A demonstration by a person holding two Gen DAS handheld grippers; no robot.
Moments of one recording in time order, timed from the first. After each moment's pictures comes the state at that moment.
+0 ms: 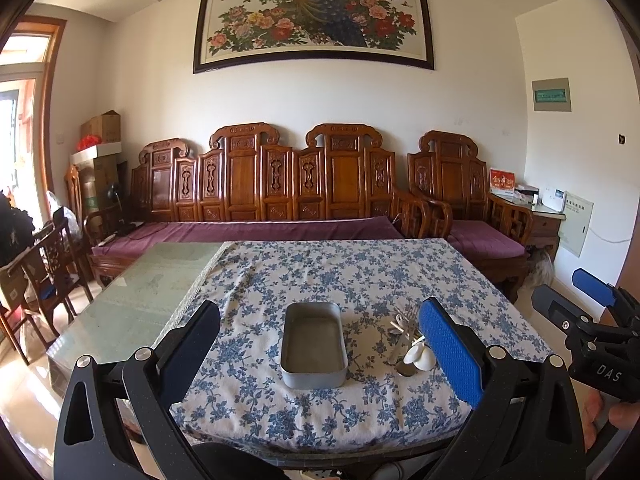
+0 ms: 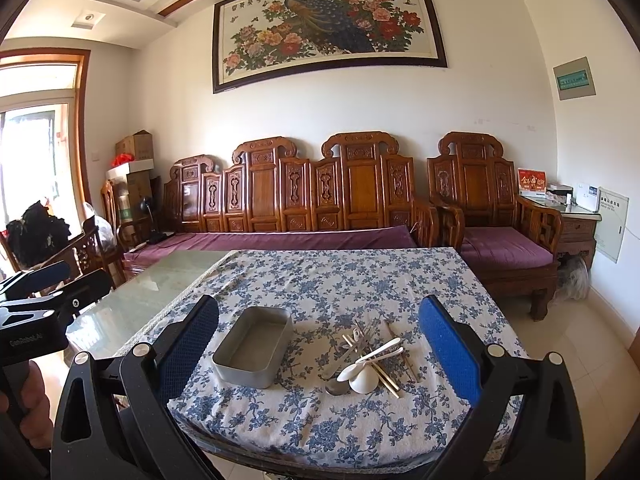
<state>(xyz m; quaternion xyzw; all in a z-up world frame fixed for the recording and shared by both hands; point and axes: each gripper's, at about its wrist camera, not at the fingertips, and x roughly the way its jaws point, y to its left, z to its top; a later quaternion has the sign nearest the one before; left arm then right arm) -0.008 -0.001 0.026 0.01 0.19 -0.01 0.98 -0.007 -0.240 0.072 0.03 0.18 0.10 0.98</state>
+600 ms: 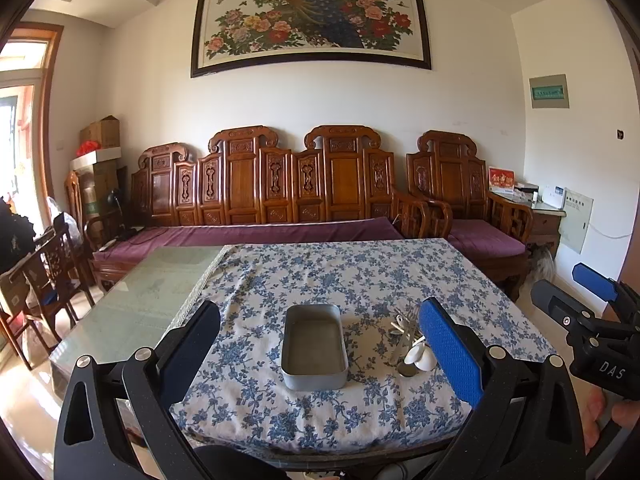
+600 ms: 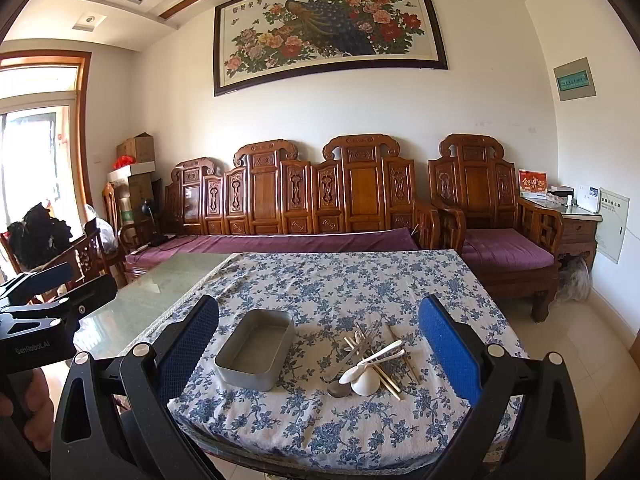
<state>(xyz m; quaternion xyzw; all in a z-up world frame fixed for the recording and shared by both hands) -0.012 -0.004 0.028 0.02 0.18 -0.01 0.98 -0.009 -0.238 0.074 0.03 0.18 0.10 0.98</state>
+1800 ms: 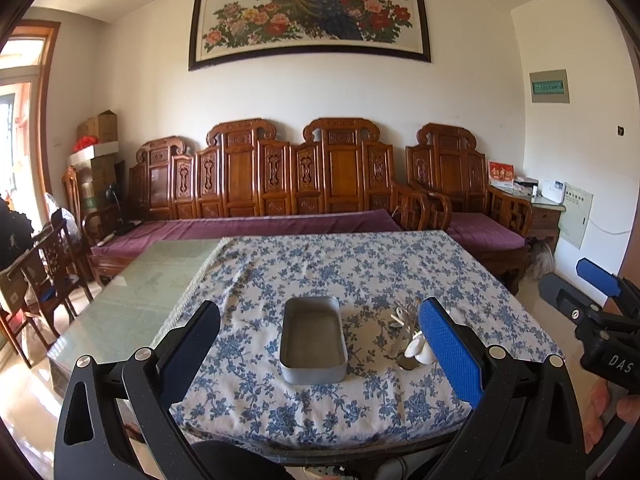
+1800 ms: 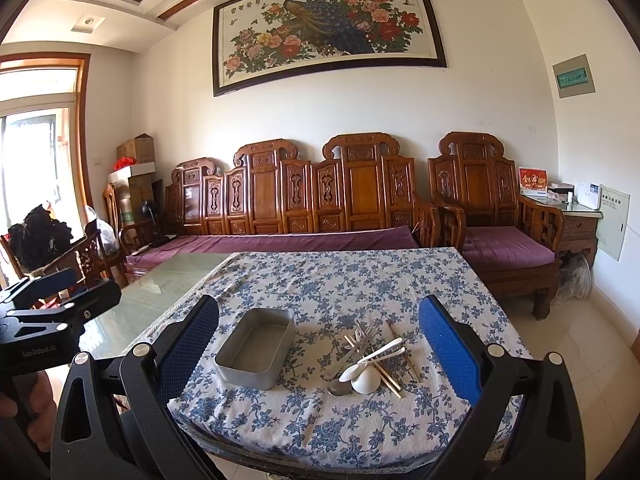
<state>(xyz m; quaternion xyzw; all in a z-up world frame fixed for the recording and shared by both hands) -0.003 -0.005 0.015 0.02 0.20 -0.01 0.98 -0.006 -0.242 0.077 0.03 0.18 0.10 0.98</state>
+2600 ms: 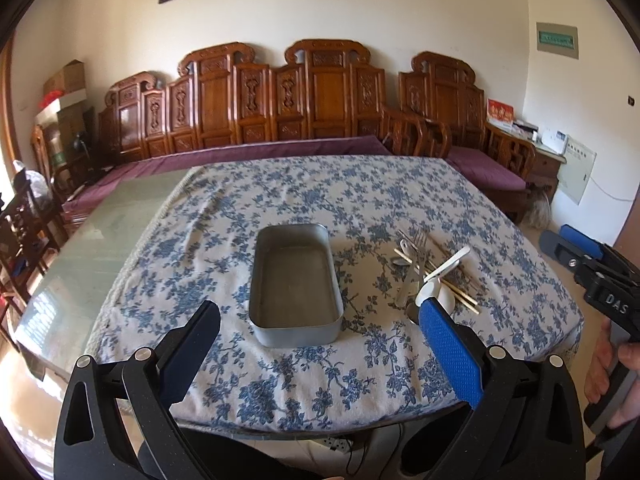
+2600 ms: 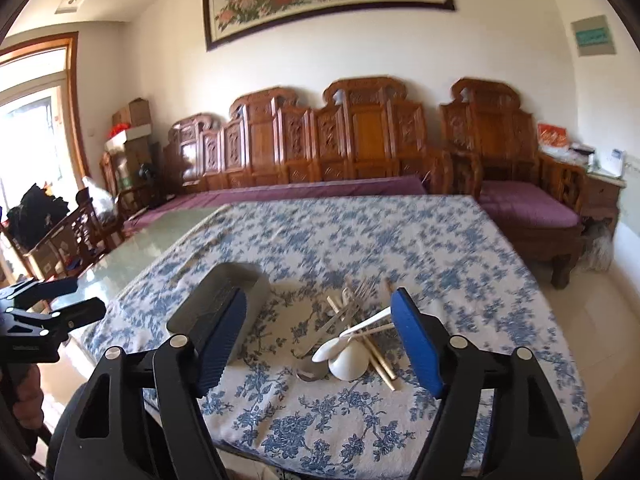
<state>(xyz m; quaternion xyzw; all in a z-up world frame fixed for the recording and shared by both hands) 0.101 -0.011 -0.080 0.02 0.33 -0.05 0.94 0.109 -0.280 -0.037 0.04 0.27 0.14 0.95</state>
